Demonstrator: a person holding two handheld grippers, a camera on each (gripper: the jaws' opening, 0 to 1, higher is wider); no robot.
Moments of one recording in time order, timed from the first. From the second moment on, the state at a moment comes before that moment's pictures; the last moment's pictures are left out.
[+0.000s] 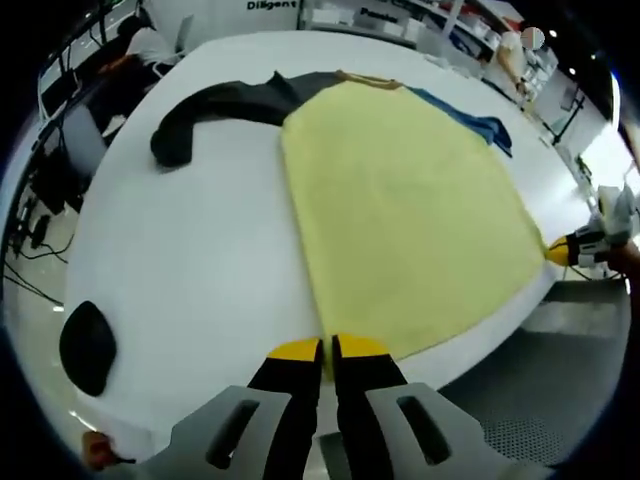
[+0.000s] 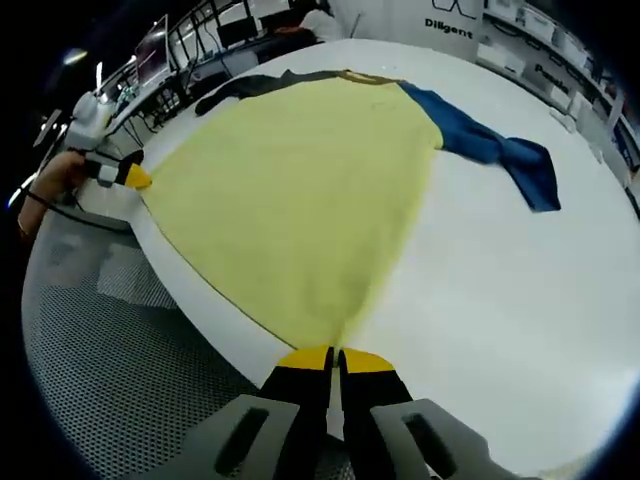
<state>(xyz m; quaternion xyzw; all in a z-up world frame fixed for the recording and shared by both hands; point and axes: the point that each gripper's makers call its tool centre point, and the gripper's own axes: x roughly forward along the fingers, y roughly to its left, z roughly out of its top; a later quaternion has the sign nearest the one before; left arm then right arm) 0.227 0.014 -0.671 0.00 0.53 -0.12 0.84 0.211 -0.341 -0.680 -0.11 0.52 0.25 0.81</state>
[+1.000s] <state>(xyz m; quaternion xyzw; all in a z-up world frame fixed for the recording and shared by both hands) 0.264 0.002 -0.642 0.00 0.40 -0.15 0.90 0.252 -0.328 -0.631 0.04 0.44 0.25 0.86</state>
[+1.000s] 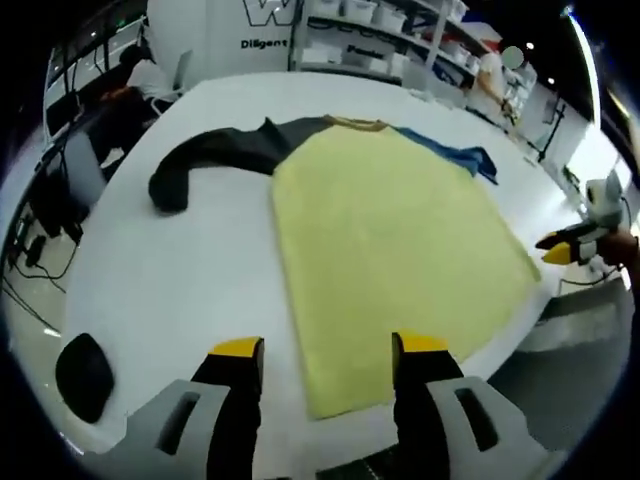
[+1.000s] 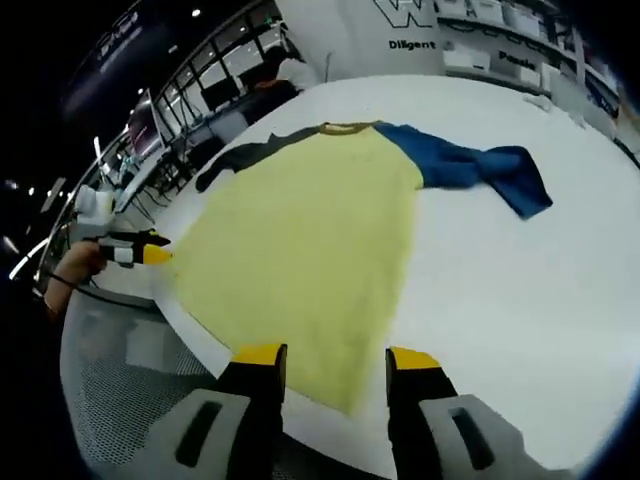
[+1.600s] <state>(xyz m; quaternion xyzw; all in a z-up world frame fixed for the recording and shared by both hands) 0.279 -0.014 -0.621 0.03 0.33 -0.18 0.93 0.343 -0.382 -0.590 0.12 0.34 0.19 0.91</state>
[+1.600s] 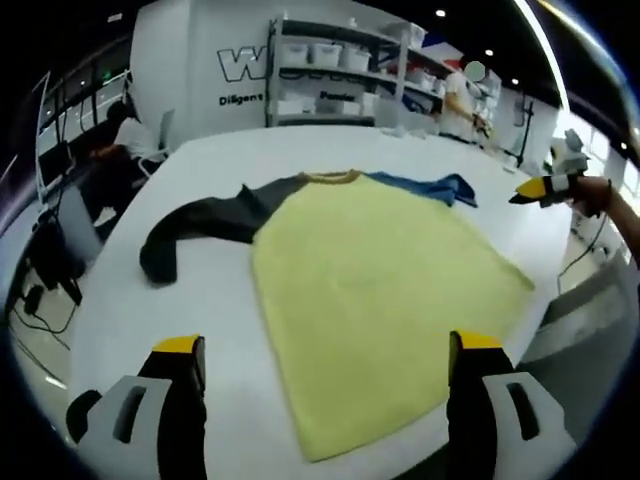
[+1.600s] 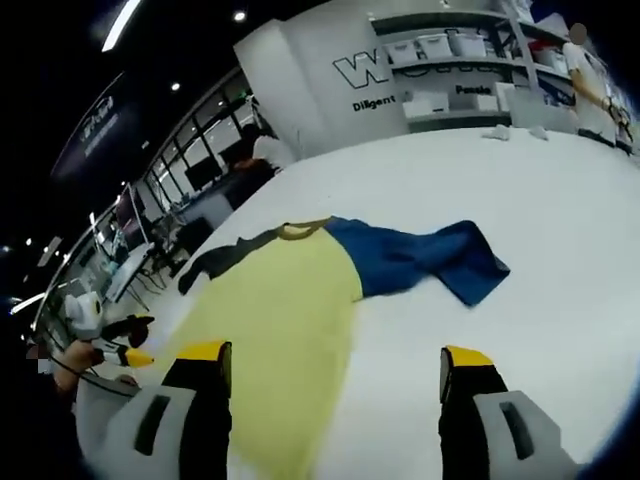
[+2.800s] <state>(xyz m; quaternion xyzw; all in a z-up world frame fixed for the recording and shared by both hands) 0.282 -0.020 -0.610 0.02 0.30 -0.18 0.94 0.431 -0.471 -0.663 0.14 0.37 0.01 0.92</state>
